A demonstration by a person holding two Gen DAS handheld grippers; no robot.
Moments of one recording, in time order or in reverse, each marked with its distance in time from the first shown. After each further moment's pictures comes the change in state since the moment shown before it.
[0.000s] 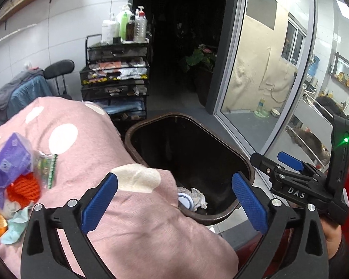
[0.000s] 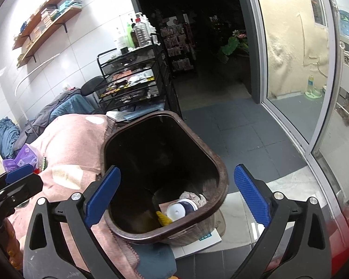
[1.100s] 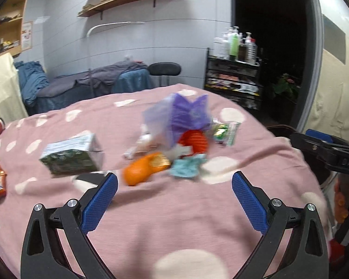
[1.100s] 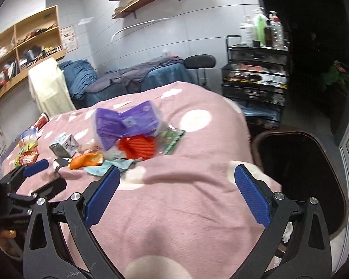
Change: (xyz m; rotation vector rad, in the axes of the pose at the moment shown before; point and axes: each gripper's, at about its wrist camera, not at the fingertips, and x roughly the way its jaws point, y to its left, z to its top) left arm -0.143 0.165 -0.106 -0.238 -0.111 0.498; right arm -0.004 0.230 -0.034 -0.416 0.106 0.466
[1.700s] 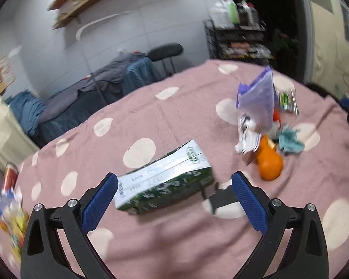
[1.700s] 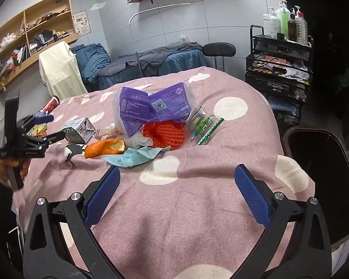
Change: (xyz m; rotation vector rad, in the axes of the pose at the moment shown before) left arm 0.045 0.138 0.040 0.336 0.165 -0.005; right arm 0.024 0.032 -0.006 -0.030 0.093 0.047
